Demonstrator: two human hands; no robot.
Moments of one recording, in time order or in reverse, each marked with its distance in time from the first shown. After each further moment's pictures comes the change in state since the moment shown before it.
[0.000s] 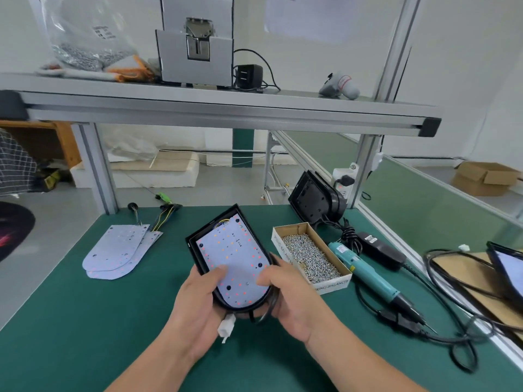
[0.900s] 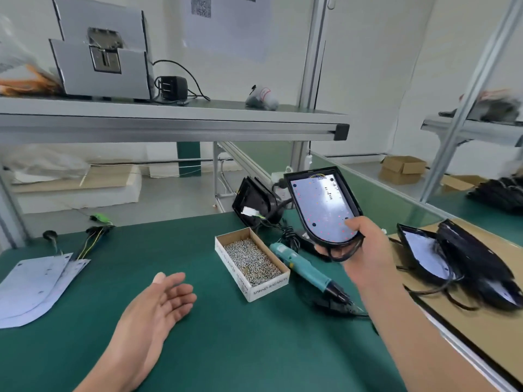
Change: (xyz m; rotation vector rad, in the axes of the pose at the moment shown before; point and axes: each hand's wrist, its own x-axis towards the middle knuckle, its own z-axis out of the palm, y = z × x) left_hand 0.023 -0.018 -0.012 0.243 0.015 0.049; right_hand -0.095 -0.116 -0.145 0.213 0.605 -0.443
